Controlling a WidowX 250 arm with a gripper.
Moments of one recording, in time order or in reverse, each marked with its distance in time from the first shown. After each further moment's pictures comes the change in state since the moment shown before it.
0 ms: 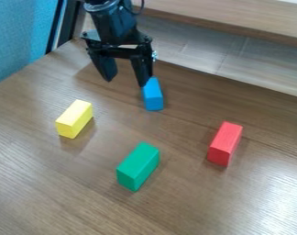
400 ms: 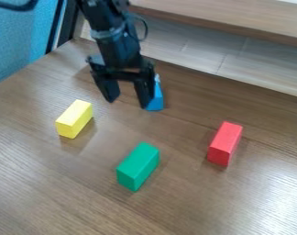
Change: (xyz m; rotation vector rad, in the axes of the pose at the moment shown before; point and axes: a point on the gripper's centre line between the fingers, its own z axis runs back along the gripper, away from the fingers) arm -0.020 -0.009 -0.027 -0.018 0.052 0.001
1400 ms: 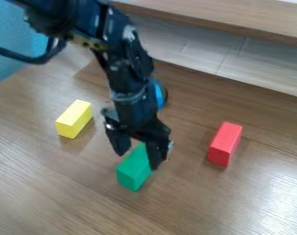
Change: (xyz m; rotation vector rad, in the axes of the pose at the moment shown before) arm -0.058 -0.033 -0.045 0.038 0.107 -0.115
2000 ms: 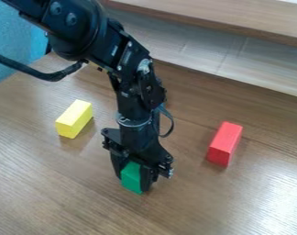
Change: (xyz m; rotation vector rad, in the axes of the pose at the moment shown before) arm -0.016 -0.003 -0.019 0.090 0.065 0.036
